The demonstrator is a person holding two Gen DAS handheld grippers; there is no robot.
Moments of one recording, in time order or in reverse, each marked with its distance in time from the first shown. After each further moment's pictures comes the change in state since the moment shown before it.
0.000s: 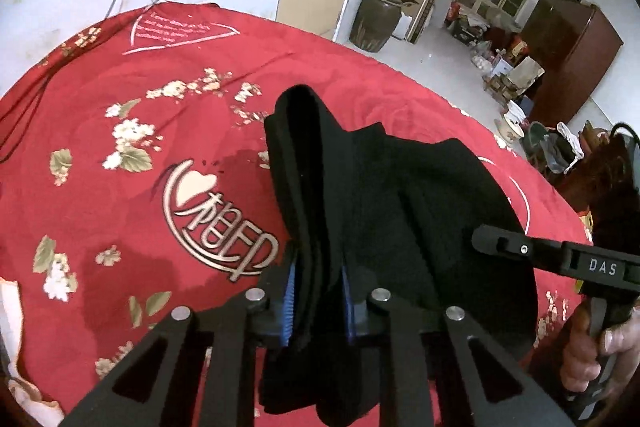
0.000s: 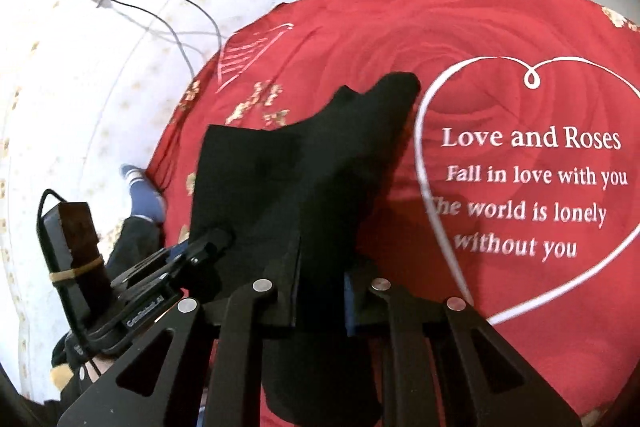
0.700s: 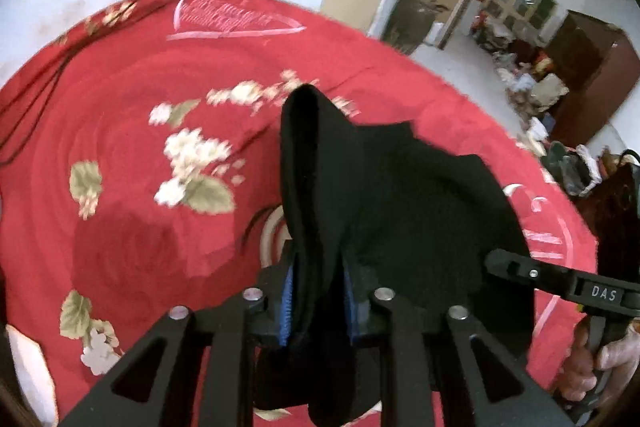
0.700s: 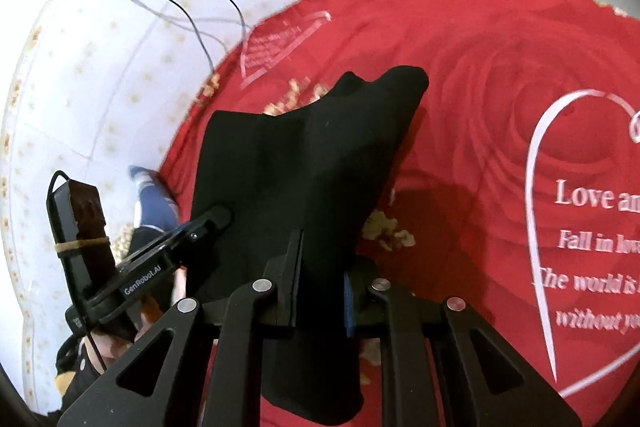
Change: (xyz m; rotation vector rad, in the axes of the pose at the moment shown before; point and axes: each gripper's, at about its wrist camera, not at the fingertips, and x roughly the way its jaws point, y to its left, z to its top) left arm 0.045 0.097 0.031 -0.084 0.022 0.050; right arm 0.081 0.027 0.032 -0.033 0.070 0.014
